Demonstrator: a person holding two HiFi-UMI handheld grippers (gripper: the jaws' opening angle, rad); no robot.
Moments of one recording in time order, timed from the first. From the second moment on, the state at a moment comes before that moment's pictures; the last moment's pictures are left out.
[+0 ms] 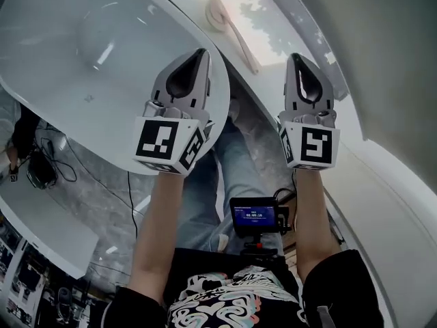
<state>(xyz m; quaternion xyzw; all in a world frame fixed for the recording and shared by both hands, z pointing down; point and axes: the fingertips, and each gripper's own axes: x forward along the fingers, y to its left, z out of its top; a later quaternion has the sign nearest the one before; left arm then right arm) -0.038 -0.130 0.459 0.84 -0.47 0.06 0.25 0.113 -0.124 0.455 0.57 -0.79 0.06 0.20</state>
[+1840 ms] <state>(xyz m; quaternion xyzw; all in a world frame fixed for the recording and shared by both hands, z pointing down) -0.152 -0.019 0.078 0.85 -0.52 -0.03 0.02 0.049 0.016 0.100 0.59 -0.80 -0.02 0.06</state>
